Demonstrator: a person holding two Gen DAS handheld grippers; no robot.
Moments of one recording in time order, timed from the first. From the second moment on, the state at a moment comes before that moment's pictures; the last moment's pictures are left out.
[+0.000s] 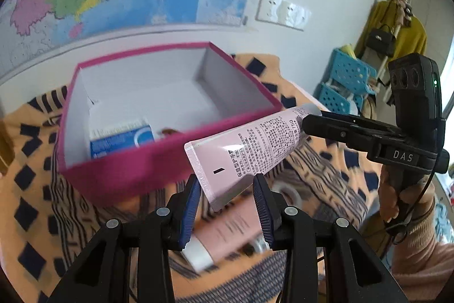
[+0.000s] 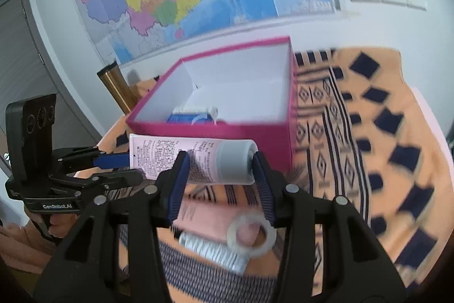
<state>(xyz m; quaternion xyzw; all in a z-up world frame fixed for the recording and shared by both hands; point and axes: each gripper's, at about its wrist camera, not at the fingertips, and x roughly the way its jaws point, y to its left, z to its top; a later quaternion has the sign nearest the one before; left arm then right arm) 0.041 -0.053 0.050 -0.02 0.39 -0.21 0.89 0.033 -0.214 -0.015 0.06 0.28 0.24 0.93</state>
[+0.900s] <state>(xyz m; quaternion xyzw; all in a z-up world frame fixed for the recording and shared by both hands) 0.147 -0.038 0.026 -0.05 0.46 -0.18 0.87 0.142 -0.194 -0.016 0.03 0.33 0.20 0.92</state>
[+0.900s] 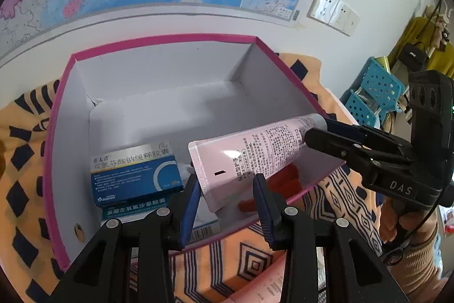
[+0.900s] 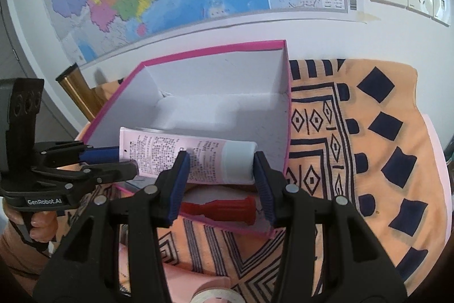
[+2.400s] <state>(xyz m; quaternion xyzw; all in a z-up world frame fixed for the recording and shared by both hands) 0.033 -0.068 0.003 -0.04 0.41 -0.25 0.88 0.052 -0.235 -0.099 0.05 0.39 0.21 0.90</state>
